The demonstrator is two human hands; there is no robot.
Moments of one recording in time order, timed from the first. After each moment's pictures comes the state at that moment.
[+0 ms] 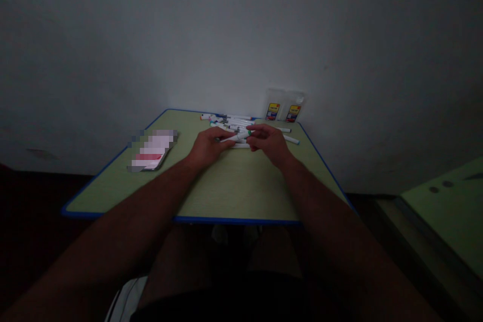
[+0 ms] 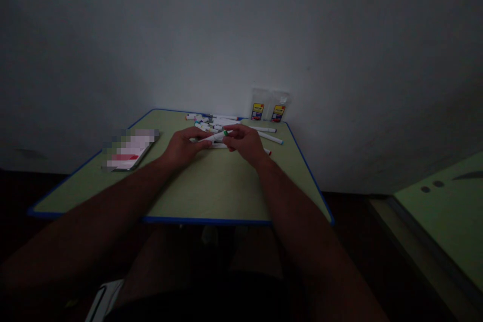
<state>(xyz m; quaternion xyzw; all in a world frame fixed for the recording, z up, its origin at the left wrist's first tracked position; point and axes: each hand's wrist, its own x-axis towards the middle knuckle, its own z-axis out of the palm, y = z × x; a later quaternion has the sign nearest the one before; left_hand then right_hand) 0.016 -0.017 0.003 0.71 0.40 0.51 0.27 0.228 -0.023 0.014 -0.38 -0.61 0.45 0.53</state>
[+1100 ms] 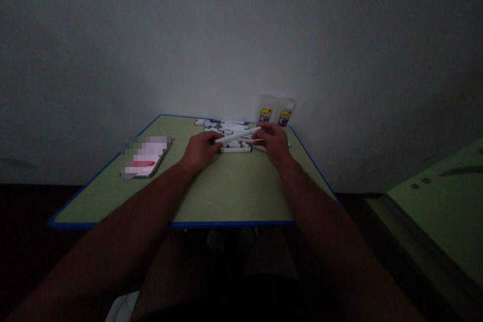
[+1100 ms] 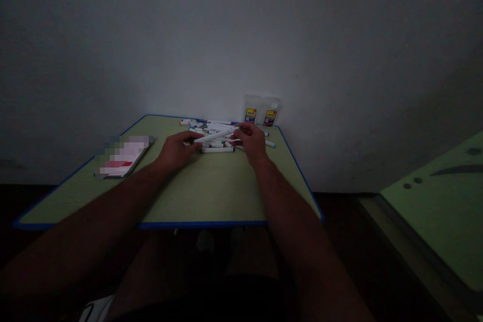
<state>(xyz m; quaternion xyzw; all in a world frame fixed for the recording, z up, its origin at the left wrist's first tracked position) 0.010 -0.006 -0.002 0.72 0.50 0.44 0.18 0.243 -0.012 0.019 -0.40 -0.49 0.42 0.64</state>
